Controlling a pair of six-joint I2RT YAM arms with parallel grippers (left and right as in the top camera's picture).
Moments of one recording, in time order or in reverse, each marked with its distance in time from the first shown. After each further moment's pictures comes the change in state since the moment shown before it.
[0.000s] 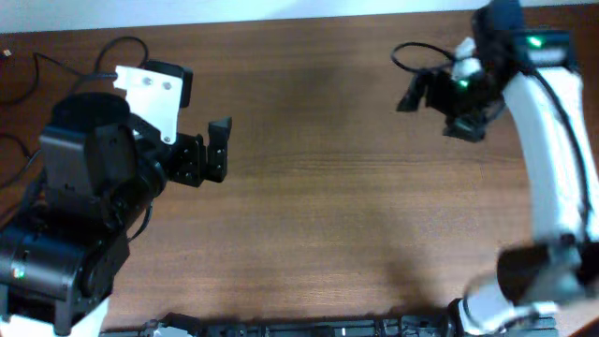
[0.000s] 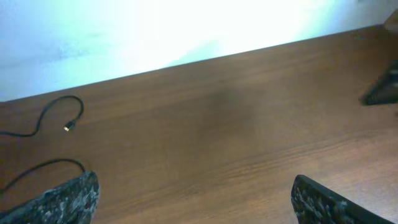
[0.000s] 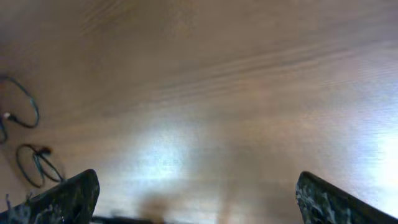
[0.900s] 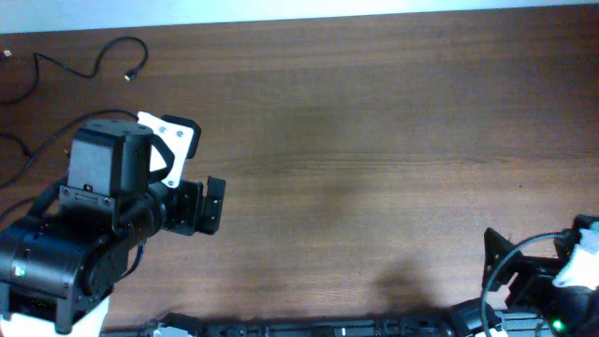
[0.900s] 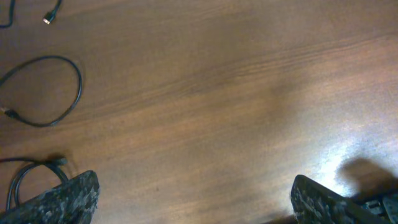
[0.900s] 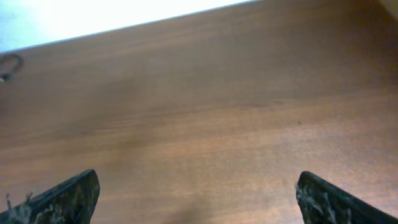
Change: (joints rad) left arm 0.001 0.002 -0.002 -0.392 -0.005 0.000; right arm 0.288 -1.170 -0.489 0.033 0.583 -0.030
